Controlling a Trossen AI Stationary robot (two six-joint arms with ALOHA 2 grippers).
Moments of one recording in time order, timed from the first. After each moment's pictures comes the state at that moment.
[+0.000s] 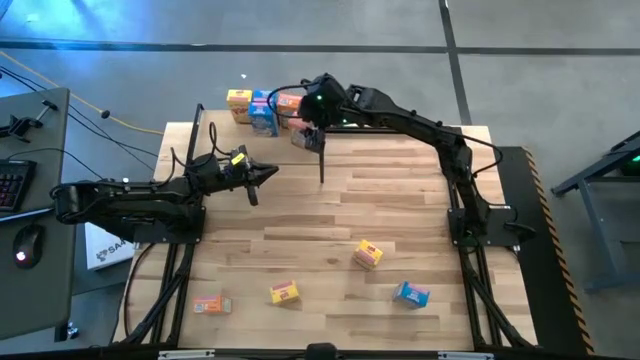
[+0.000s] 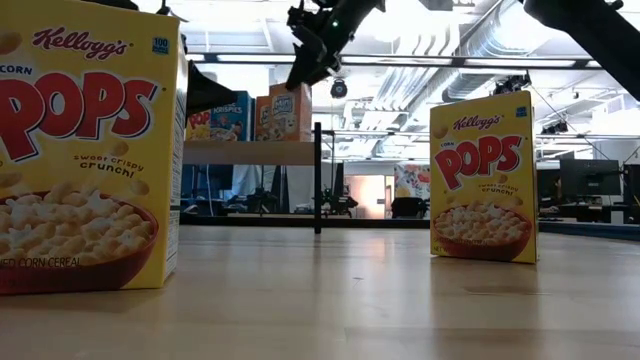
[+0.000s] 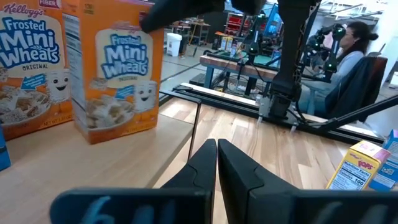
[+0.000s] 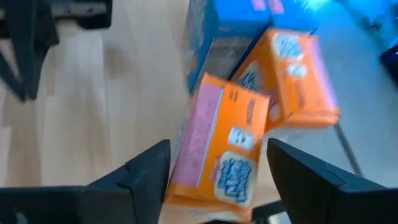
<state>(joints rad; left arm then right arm) 0.40 0.93 0.22 0.68 0.10 -0.15 -0.38 2.12 2.29 -0.91 0.05 -0.30</state>
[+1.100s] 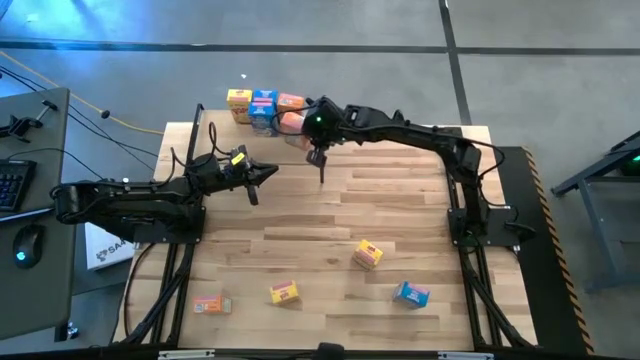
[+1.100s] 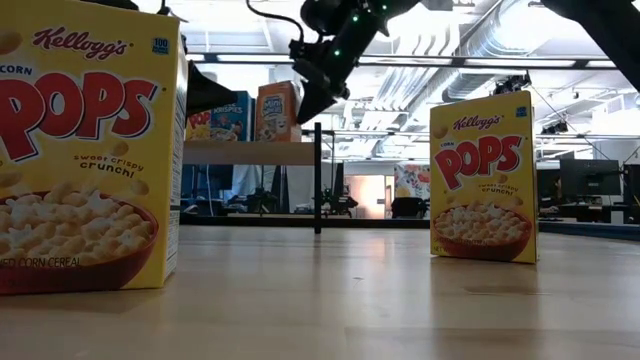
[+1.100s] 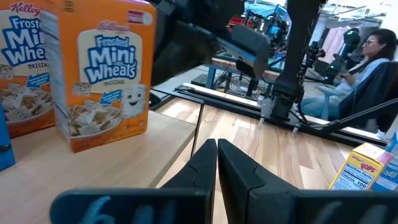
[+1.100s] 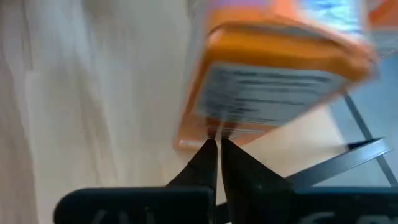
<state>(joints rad) 0.41 0.93 0.22 0.68 0.09 -0.16 -0.36 2.03 1.94 -0.73 0.13 -0.17</state>
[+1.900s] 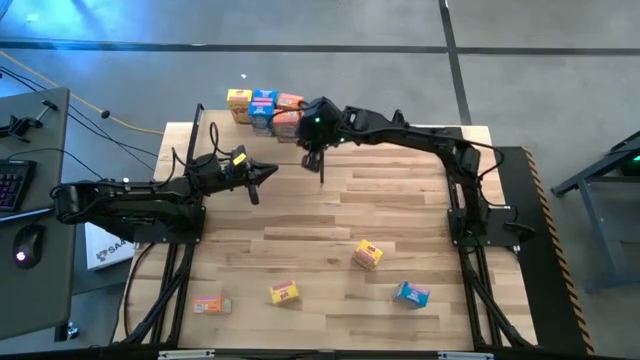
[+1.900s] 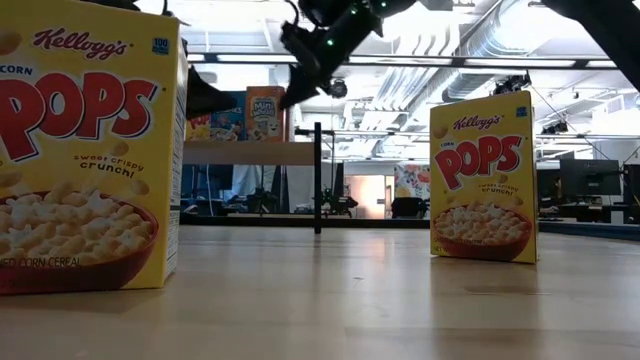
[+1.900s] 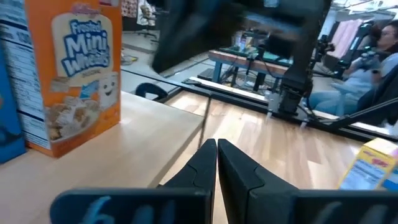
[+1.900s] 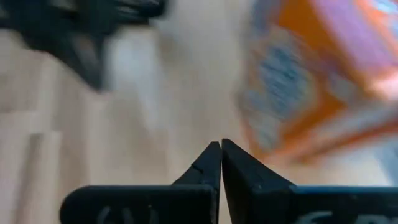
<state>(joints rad) 0.41 0.93 0.22 0.65 0.07 -0.14 -0.33 2.04 1.95 -0.63 -0.04 -0.21</state>
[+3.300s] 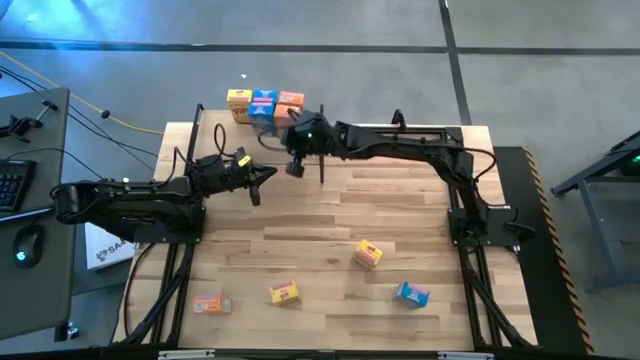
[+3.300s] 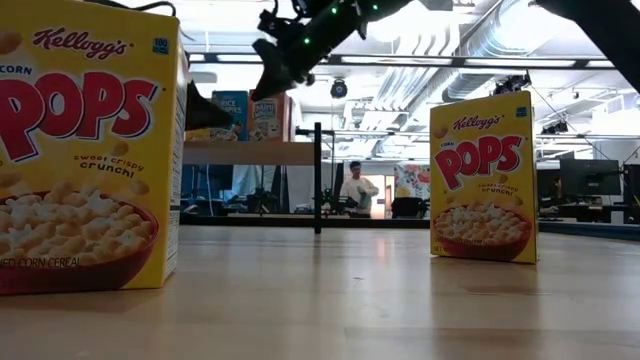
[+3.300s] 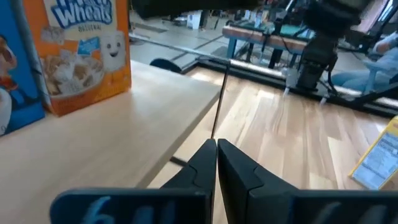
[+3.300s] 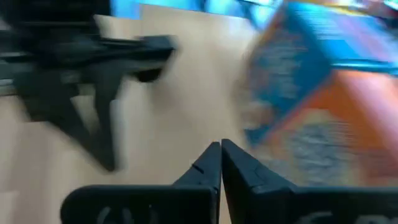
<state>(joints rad) 0.40 0.93 0.22 0.54 0.03 -0.11 -0.25 2.08 1.91 -0.35 0.14 -0.24</state>
